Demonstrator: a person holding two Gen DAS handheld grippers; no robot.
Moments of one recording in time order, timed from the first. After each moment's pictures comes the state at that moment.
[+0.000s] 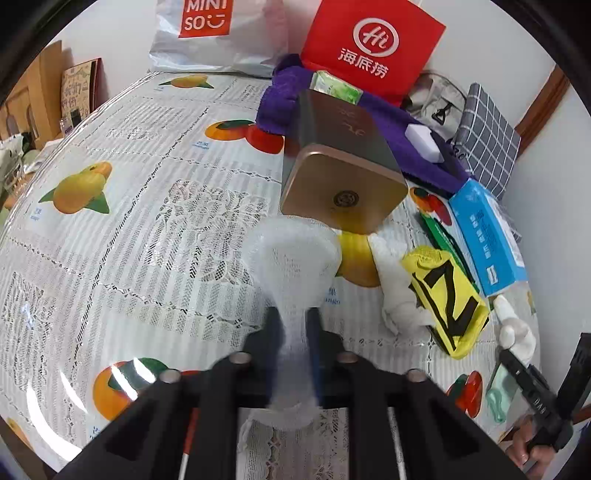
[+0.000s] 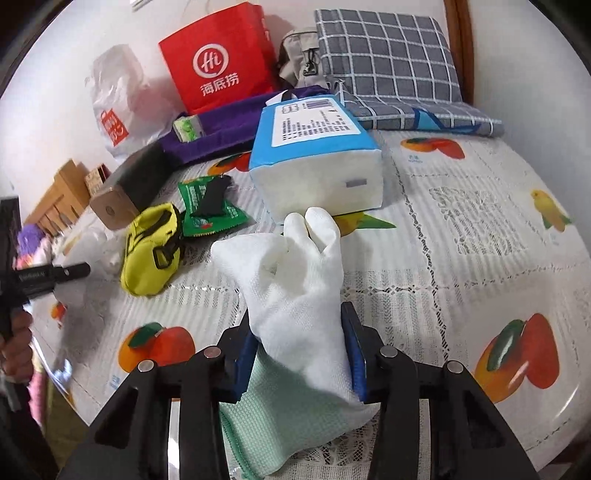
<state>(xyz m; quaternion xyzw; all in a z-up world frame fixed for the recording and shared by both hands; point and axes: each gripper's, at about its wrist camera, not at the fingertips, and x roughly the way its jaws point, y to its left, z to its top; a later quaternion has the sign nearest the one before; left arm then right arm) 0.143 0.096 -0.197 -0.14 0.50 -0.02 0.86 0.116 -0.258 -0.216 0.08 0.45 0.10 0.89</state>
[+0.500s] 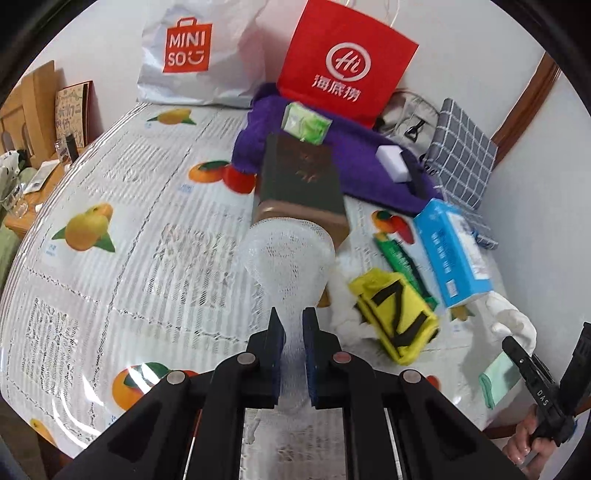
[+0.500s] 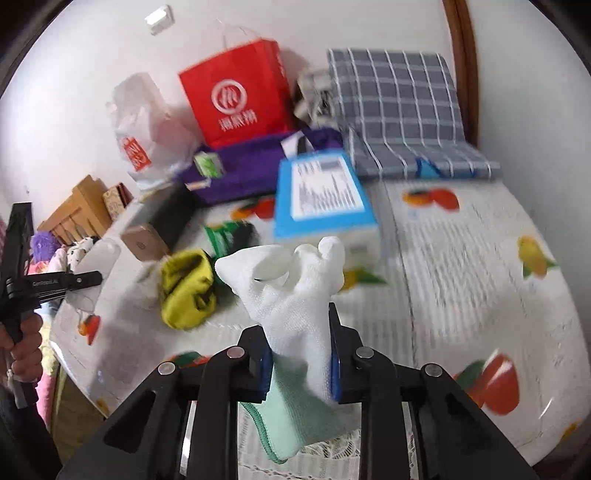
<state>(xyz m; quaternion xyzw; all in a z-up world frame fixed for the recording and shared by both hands) 0.136 0.090 -0.140 -0.15 0.47 -0.05 0.87 0.111 -0.262 -0.156 0.07 0.40 0.13 0.90</state>
